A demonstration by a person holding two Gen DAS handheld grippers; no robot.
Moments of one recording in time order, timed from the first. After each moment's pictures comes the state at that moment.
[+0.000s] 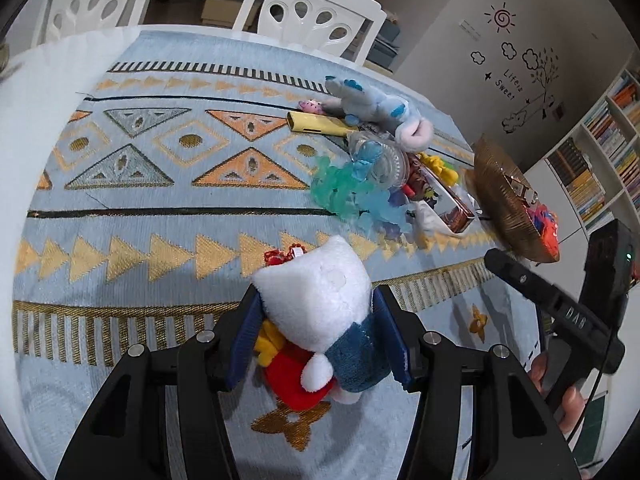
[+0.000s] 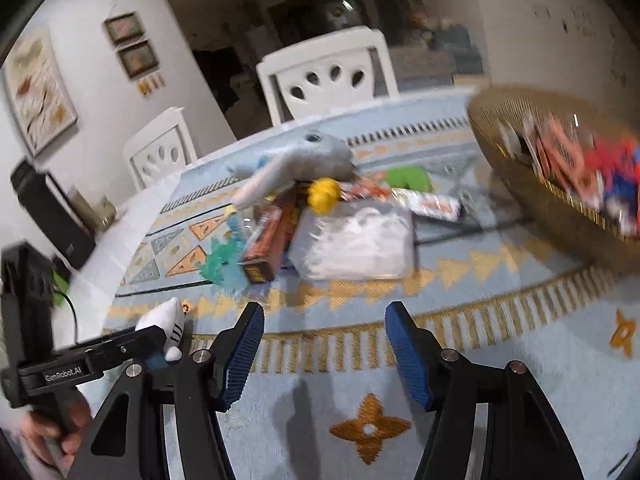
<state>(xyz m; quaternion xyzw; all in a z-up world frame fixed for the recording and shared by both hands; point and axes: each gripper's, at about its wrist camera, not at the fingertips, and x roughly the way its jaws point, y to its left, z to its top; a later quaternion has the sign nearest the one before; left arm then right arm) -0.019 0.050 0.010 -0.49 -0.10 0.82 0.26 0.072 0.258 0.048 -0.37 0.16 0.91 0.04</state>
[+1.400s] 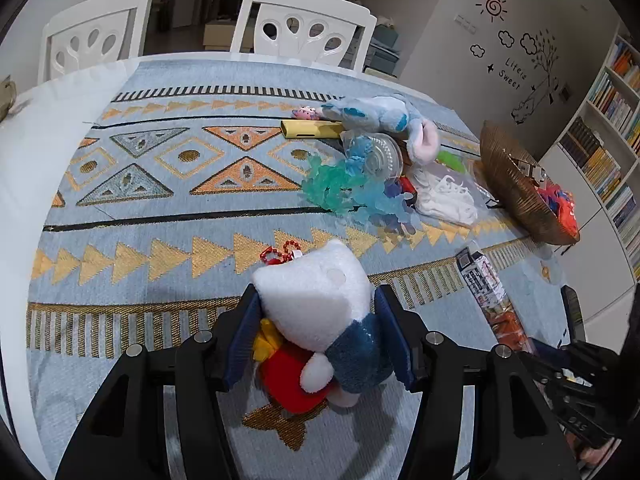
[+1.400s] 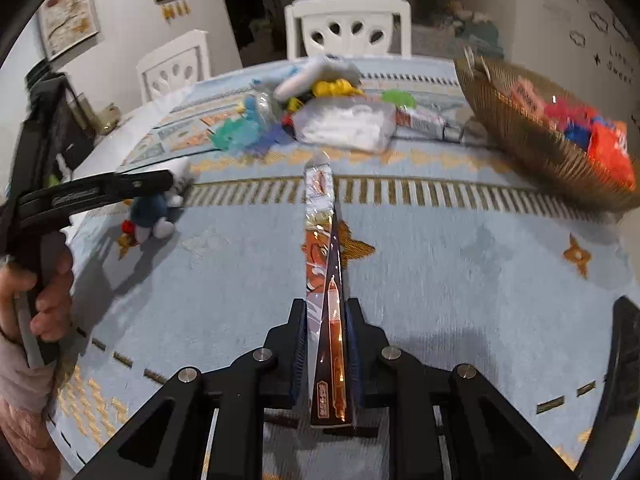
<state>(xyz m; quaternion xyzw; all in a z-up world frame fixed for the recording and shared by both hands) 0.000 0.064 0.012 -0.46 -0.04 0.85 0.24 0.152 0.246 0.021 -0.46 0.08 0.88 0.02</state>
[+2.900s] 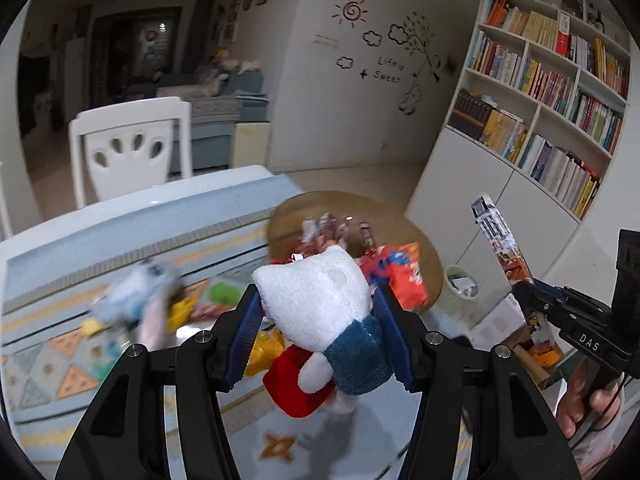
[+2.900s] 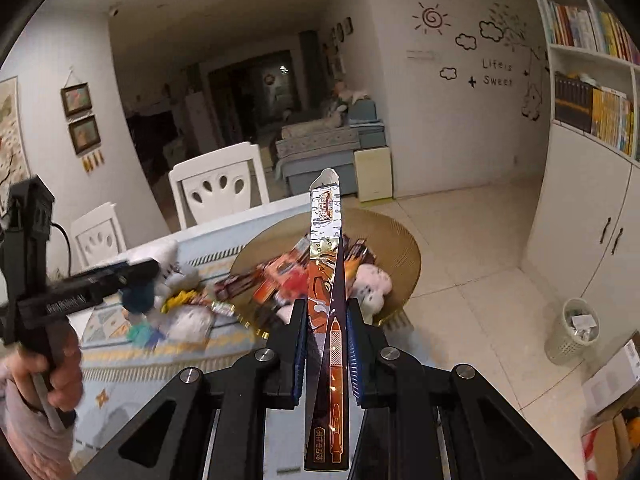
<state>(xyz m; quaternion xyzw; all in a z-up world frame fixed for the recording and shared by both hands) 0.024 0.274 0.162 -0.34 0.03 0.84 0.42 0.237 0.431 0.184 -0.28 0.14 0.93 0.19</state>
